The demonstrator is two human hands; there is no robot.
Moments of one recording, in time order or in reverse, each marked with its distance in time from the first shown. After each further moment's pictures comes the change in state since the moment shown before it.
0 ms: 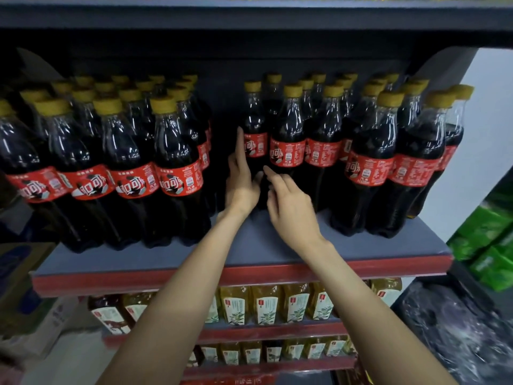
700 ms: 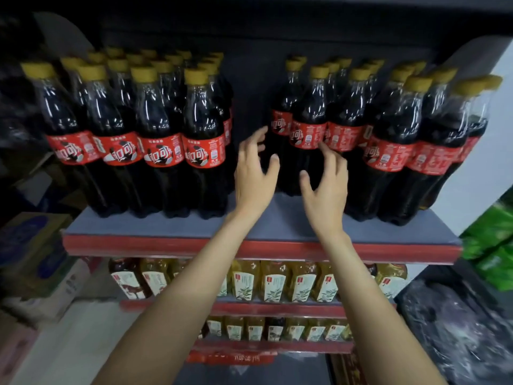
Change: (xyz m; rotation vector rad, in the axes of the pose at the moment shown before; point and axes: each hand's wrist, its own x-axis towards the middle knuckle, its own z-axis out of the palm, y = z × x) left_hand -0.048 0.020 -0.029 -0.188 0.165 0.110; right_hand -0.015 0.005 -0.008 0.088 0.283 0.222
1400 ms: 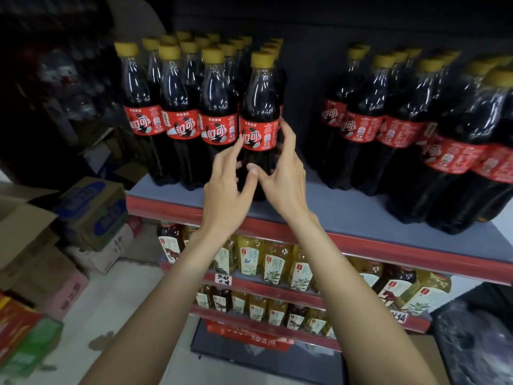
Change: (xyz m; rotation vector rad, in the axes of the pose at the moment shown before) left_hand -0.052 -0.014 -0.114 0.367 0.011 -0.037; right_hand -0.027 -0.096 0.063 0.337 -0.373 -0.072
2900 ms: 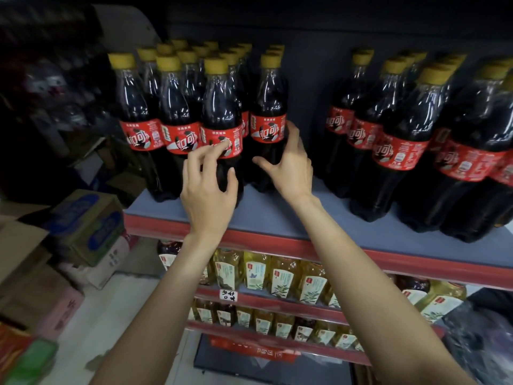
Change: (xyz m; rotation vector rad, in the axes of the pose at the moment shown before) left_hand 0.027 -0.035 -0.008 0.204 0.369 0.213; right_hand 0.052 0.023 0.019 -0.214 0.027 0.108
